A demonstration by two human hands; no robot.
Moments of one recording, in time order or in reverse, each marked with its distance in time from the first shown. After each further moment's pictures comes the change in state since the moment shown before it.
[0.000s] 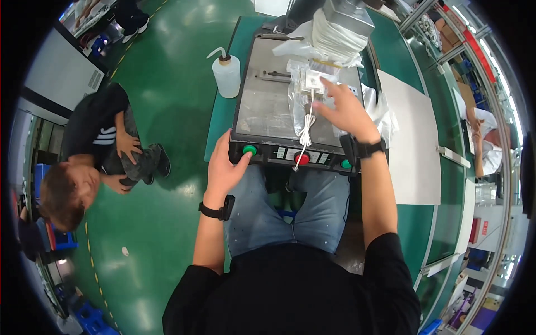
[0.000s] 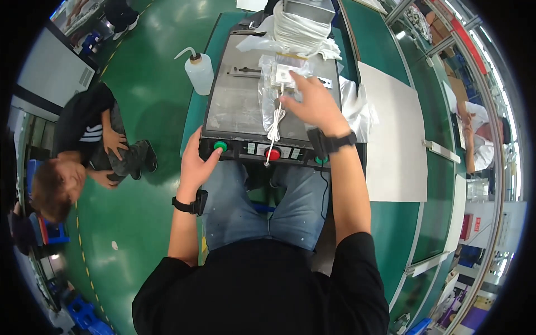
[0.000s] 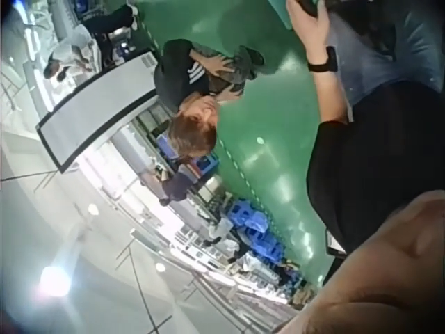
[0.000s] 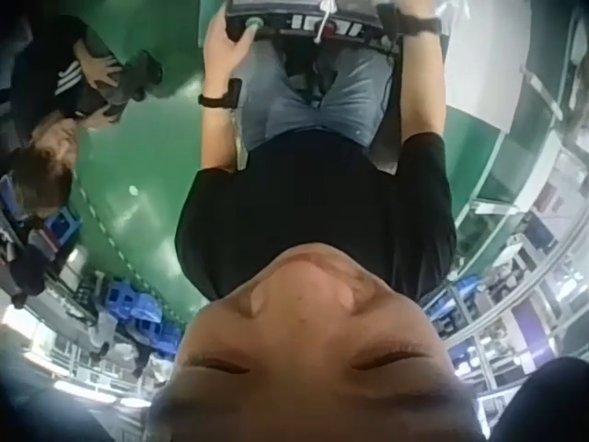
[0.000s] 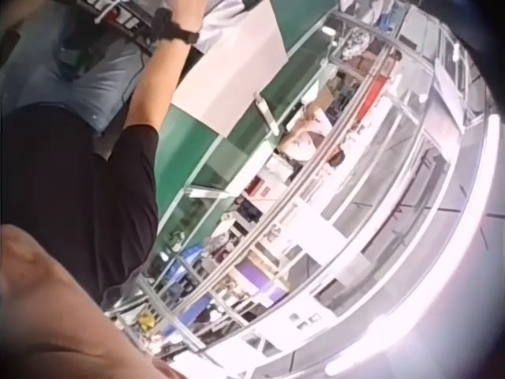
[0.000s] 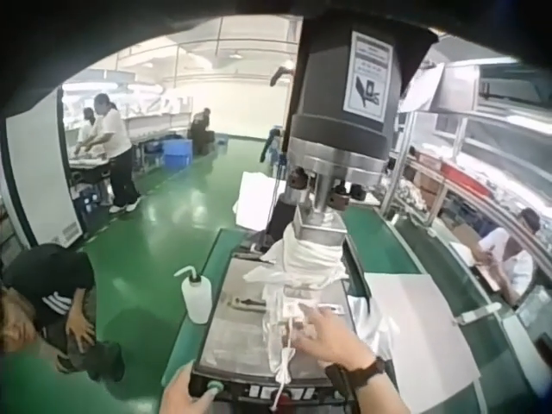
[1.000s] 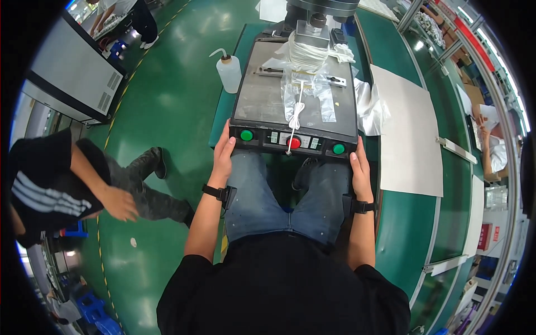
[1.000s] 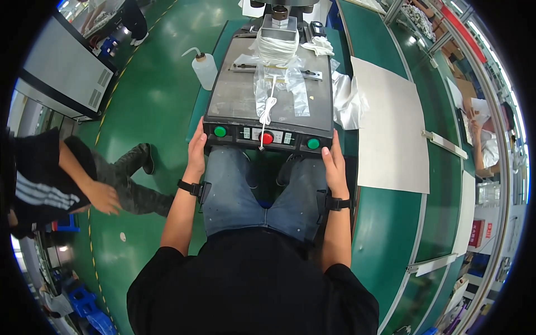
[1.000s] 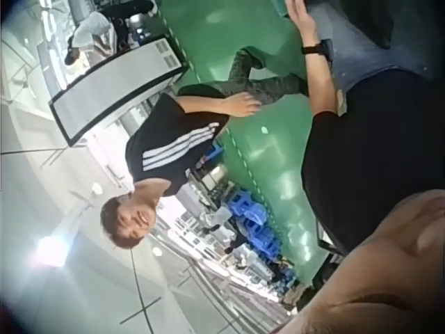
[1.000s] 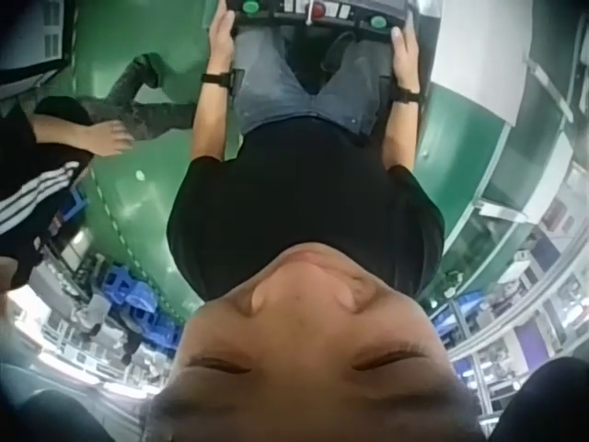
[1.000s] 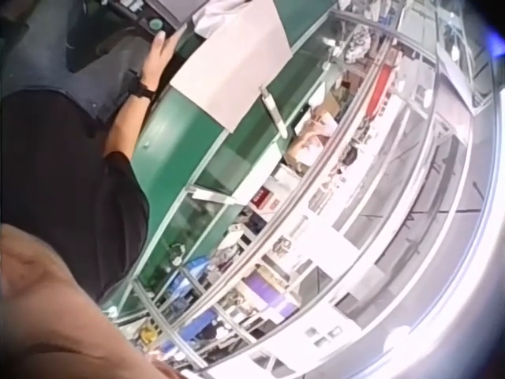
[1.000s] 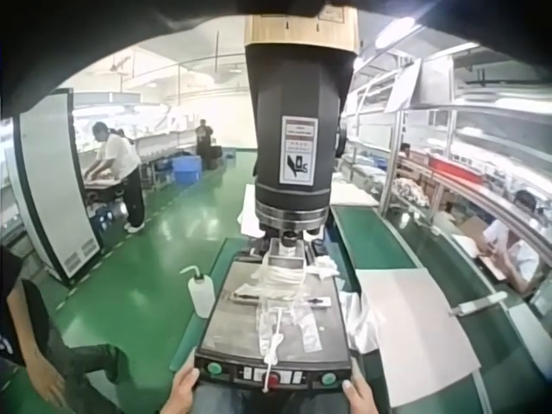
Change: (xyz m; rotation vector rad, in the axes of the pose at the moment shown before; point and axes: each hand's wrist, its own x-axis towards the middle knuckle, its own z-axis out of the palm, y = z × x) left_hand -0.023 -0.003 0.004 -0.616 -0.051 -0.016; right_hand -0.222 0.004 0.009 0.984 0.219 0.432
